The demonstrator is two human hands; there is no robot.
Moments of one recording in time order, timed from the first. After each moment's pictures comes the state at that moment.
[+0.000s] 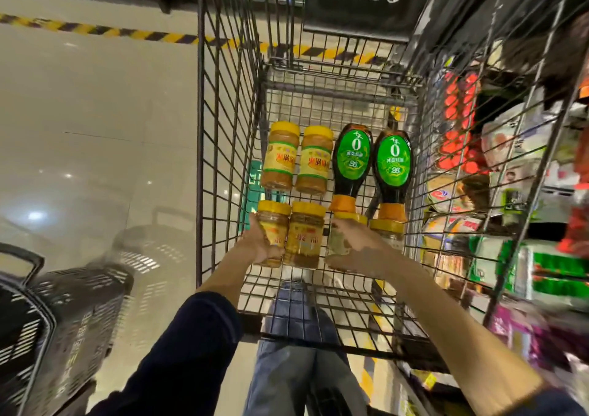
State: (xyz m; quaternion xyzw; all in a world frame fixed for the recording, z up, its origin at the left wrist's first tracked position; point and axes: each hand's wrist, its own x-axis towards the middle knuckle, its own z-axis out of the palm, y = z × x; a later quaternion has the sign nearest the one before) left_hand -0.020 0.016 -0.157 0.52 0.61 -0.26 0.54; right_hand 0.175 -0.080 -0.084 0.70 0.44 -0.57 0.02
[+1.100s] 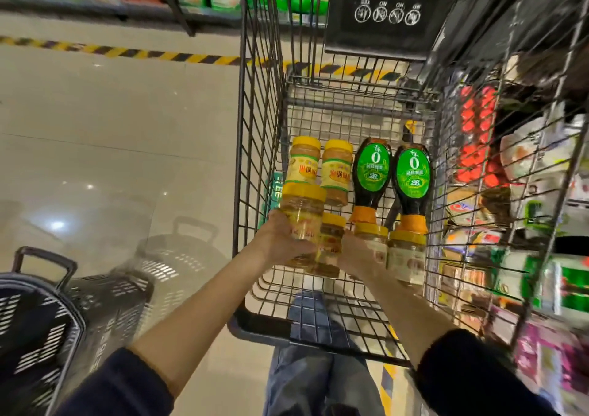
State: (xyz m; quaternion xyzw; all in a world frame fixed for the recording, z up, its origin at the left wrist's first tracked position) left_hand -0.010 0.038 -0.057 0.57 0.53 -0.15 0.61; right_hand 0.121 -0.057 -0.118 0.78 0.32 -0.53 0.03
